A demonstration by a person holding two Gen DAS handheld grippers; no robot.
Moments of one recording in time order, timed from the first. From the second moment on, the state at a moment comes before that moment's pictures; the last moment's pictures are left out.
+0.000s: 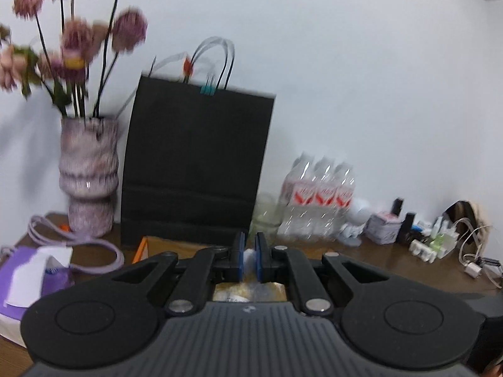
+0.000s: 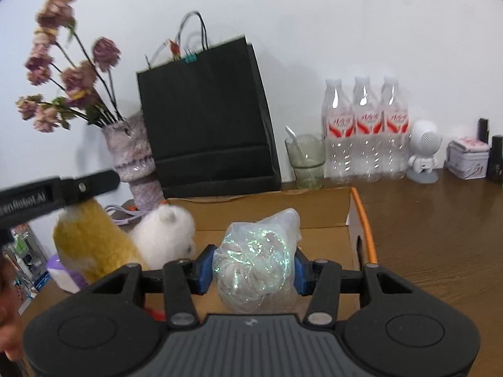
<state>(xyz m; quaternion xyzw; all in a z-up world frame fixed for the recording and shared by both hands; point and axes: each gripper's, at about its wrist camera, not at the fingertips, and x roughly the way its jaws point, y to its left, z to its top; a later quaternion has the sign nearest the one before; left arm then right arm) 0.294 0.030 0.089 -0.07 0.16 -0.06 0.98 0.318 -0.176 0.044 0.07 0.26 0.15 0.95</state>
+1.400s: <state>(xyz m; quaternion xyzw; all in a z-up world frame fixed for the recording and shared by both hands) 0.181 0.061 0.055 -0.03 0.23 0.04 0.97 0.234 -0.183 0.020 0.00 0.30 0.09 0.95</state>
